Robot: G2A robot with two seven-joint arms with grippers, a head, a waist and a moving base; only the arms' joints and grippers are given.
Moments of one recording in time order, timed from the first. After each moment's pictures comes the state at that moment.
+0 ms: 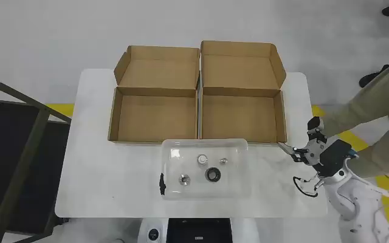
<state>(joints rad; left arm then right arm) -0.03 -0.30 -0.61 -1.22 3.05 0.21 0.06 -1.68 -1.14 1.80 -1.81 -1.32 -0.73 -0.35</state>
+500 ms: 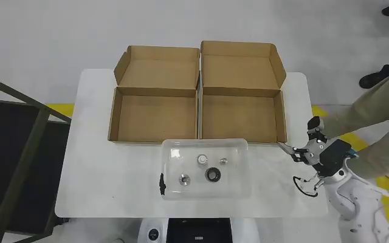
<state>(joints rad) -0.03 -0.30 -0.61 -1.22 3.05 0.21 0.06 -1.67 -1.13 1.80 -1.82 -1.33 -0.74 -0.34</state>
